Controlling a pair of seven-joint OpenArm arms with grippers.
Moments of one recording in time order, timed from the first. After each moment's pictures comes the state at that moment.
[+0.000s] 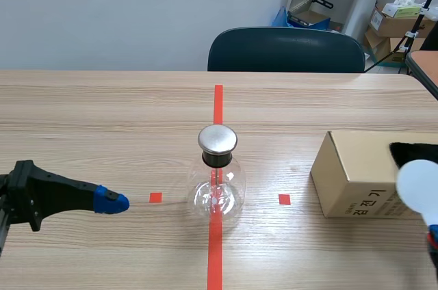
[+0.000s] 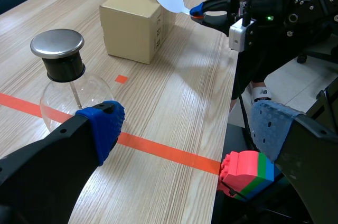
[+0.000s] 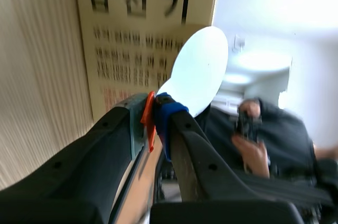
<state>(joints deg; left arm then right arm) 24.2 -67.8 35.3 108.6 -18.8 -23.9 -35.0 -31.9 6.7 27.6 67.9 -77.1 -39.2 35.5</state>
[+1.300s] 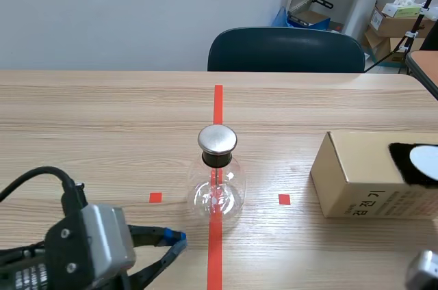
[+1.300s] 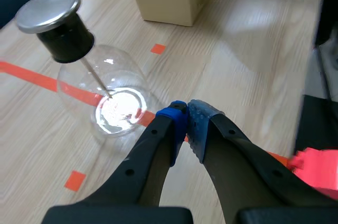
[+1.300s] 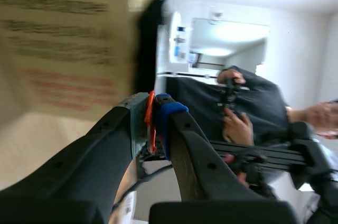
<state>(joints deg) 24.1 -43.1 35.3 102.3 4.4 -8.9 -18.0 -32.5 7.0 27.6 77.1 -73.0 -38.5 34.8</state>
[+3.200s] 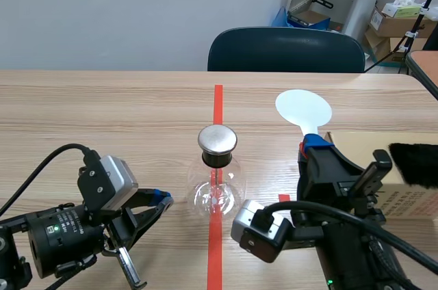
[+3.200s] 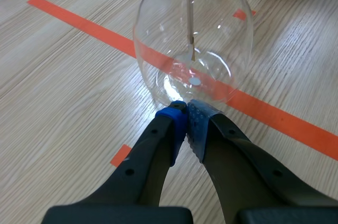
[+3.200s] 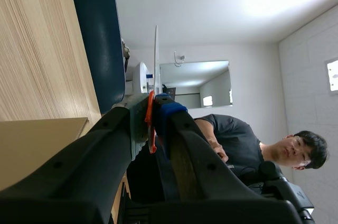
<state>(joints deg) 2.4 -38.9 46.1 77.5 -11.5 -9.4 -24.2 -33.0 7.0 -13.7 92.0 -91.3 -38.3 -4.5</state>
